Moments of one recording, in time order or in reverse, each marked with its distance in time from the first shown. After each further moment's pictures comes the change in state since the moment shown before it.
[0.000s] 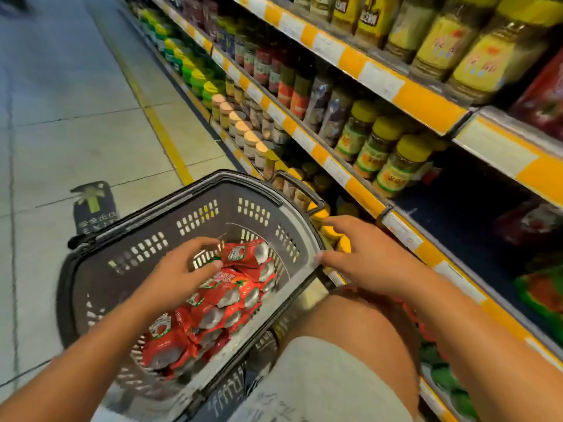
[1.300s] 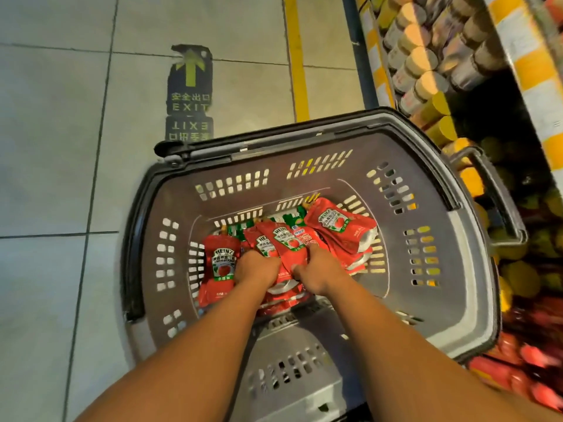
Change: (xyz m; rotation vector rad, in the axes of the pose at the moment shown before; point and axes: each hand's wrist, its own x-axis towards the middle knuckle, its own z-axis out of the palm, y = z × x) left_hand 0.055 -0.163 0.118 -0.336 0.258 -1.181; right_hand 0.194 -0.067 0.310 -0.055 -0.621 0.188
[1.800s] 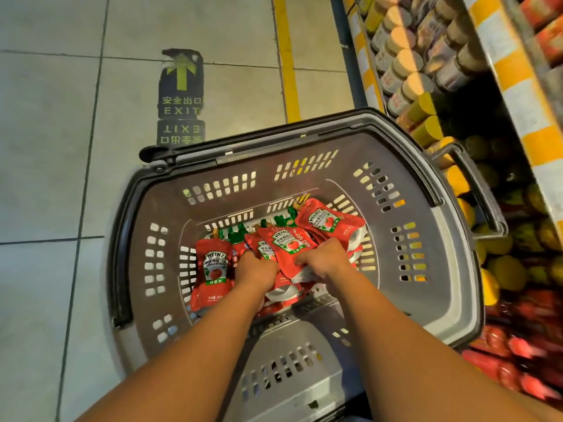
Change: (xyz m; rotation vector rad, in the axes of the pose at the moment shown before) left_hand -0.014 -0.001 0.007 -0.295 -0.081 -0.036; right_hand 0.013 0.015 -0.014 0.639 0.083 0.271
